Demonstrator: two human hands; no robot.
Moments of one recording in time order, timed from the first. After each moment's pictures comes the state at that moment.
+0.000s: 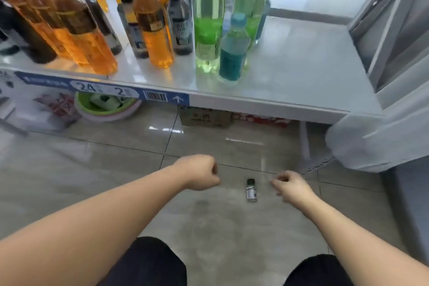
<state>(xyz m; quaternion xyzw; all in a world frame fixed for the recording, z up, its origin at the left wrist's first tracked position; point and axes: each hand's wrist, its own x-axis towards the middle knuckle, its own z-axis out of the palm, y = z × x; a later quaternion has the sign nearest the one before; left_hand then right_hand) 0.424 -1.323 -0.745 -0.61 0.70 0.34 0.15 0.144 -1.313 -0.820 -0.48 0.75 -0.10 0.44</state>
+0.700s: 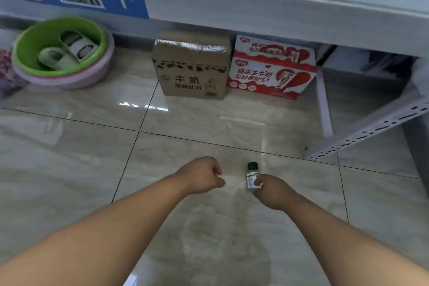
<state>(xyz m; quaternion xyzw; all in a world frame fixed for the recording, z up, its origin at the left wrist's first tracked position) 0.385 -1.333 -1.005 -0.64 0.61 0.47 0.02 0.144 -1.327 -1.052 -0.62 0.67 0.14 0.39</state>
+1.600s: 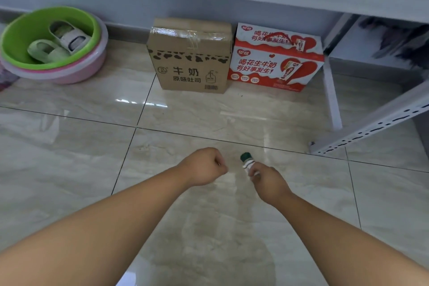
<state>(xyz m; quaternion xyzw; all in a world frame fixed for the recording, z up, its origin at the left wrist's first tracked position) 0.385 -1.348 -1.035 -0.64 0.59 0.49 -0.03 0.158 -1.330 -1.099 -0.61 0.69 -0.04 0.40</state>
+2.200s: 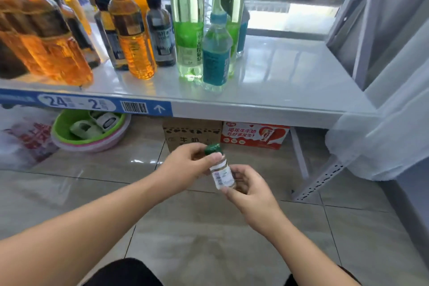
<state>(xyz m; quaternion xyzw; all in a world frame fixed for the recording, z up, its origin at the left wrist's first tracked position) 0.427 -1.334 -0.767 -0.58 0.60 0.47 -0.28 0.235 -1.295 -0.807 -0.54 0.54 -0.37 0.54</state>
